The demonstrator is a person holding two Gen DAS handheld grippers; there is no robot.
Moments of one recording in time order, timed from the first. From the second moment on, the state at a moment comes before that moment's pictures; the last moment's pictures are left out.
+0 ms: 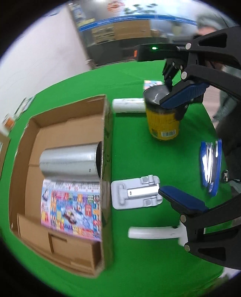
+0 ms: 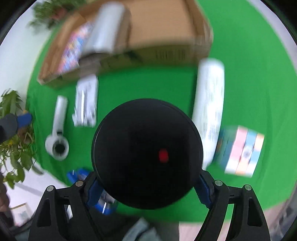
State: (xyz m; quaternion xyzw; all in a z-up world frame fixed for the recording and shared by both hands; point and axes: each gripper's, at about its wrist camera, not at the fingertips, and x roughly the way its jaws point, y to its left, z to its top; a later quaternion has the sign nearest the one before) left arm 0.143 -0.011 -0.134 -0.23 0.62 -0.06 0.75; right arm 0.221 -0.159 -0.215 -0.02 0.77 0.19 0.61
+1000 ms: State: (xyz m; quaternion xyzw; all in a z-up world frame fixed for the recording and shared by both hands) left arm 0.174 -0.017 -0.183 -0.21 0.64 -0.12 0.73; right arm 0.256 -0.178 -0.169 0.00 0.70 0.25 0.67
